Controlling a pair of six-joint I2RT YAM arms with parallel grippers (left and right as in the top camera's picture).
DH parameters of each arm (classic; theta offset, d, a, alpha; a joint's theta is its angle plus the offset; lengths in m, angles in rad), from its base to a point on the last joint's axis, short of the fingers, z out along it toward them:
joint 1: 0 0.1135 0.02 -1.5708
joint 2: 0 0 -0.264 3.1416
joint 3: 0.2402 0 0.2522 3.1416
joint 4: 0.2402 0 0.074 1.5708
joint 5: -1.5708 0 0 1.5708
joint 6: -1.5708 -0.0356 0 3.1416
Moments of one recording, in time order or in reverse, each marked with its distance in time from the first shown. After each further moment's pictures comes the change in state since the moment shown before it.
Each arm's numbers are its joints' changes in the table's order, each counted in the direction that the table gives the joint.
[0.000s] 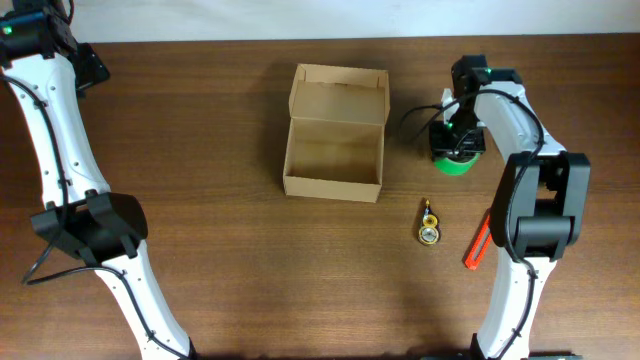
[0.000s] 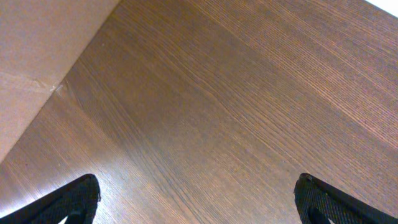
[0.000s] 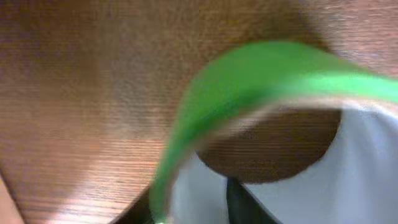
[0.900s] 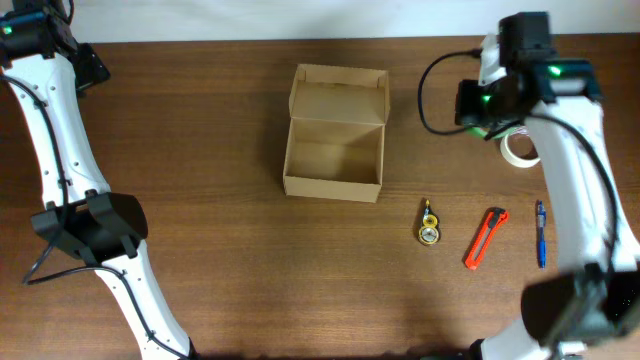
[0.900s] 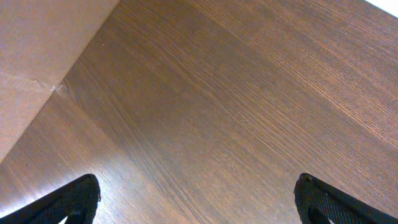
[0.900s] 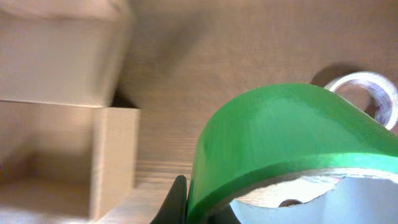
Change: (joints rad) left arm 0.000 0.000 0.000 0.000 0.000 0.000; right arm 0.040 -0.525 0.002 0.015 0.012 -0.065
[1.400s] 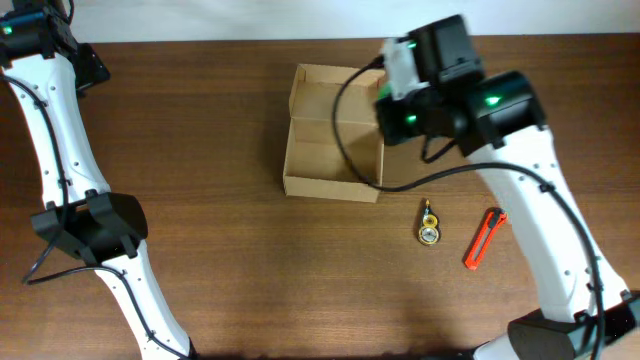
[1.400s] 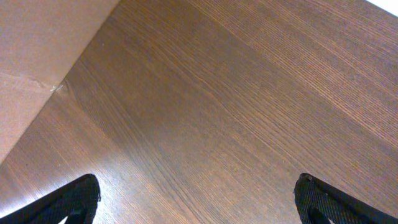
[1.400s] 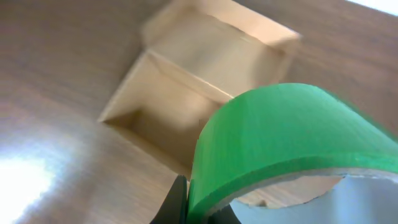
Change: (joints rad) left arm 0.000 0.000 0.000 0.000 0.000 -0.003; right arm 0.371 -0.034 0.094 0.017 0.013 0.093
